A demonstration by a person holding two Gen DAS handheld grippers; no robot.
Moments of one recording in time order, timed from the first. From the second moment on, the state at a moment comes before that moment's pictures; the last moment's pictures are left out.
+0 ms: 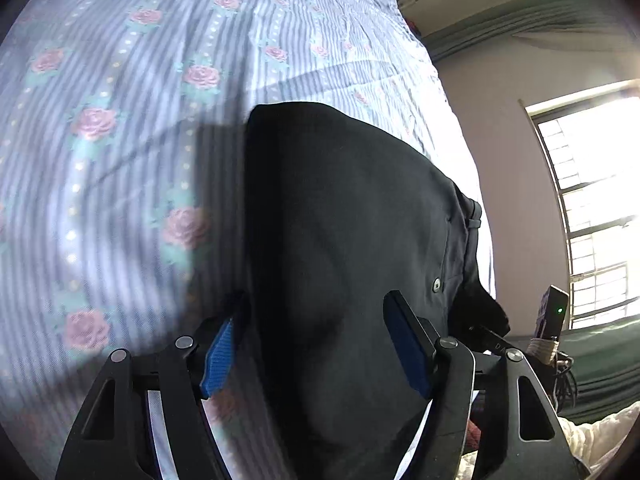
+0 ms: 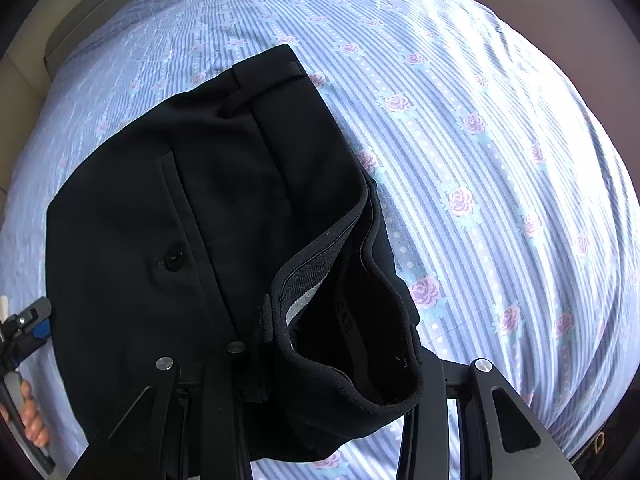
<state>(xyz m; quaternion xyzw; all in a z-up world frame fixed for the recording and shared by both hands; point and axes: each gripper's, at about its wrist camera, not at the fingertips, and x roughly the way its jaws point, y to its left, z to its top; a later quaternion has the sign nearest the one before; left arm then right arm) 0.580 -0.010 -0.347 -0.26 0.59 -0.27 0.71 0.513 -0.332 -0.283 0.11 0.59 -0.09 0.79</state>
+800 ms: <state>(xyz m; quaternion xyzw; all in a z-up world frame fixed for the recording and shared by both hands) 0.512 -0.042 -0.200 -0.16 0.58 -0.22 0.77 0.478 -0.294 -0.174 0.10 0.56 0.04 0.82</state>
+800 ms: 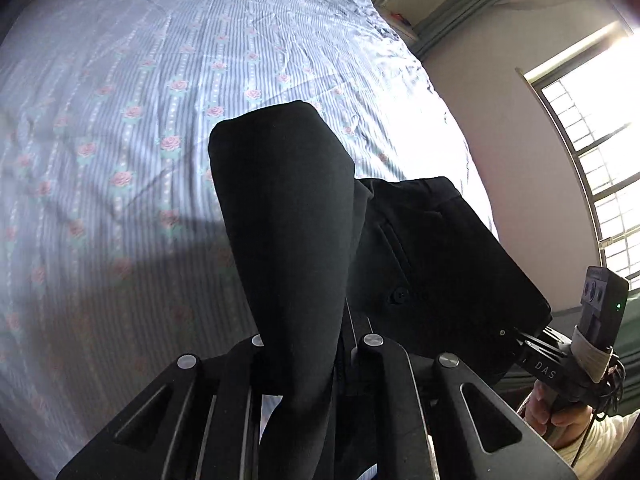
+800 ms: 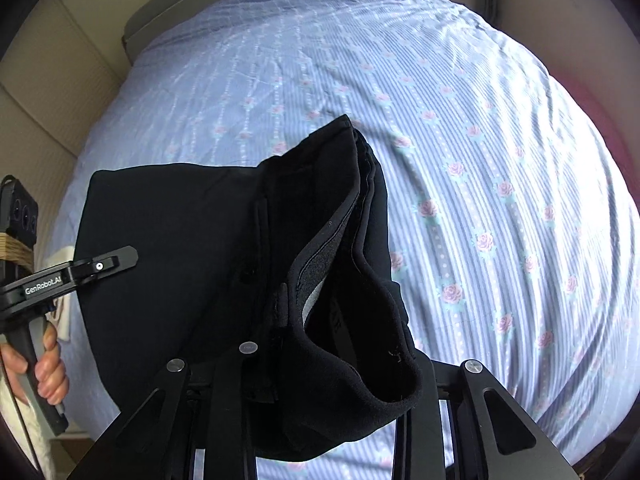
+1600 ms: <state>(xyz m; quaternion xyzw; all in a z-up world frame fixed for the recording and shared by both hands) 0.244 0.108 -0.055 -0.23 0.48 -0.12 0.84 0.277 -0.161 -0.012 0.04 0.48 0.17 0.86</state>
